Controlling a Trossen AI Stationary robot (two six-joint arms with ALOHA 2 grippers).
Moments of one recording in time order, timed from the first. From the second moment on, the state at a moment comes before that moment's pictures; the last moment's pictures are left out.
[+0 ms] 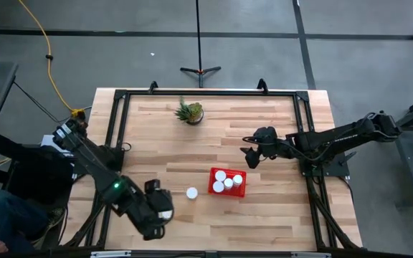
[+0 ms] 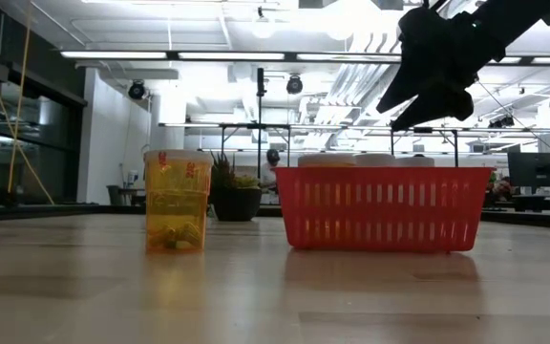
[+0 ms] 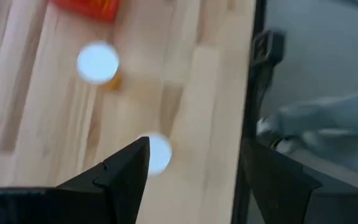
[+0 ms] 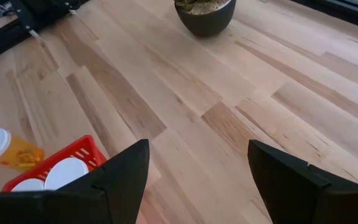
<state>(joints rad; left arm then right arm) -0.74 1.58 1.52 -1.04 -0.24 -0.88 0.14 1.11 0.65 -0.27 0.46 0.72</state>
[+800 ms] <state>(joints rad) -0.77 1.70 1.38 -1.04 -0.30 -0.74 0.09 1.11 0.65 -0.27 0.38 0.74</state>
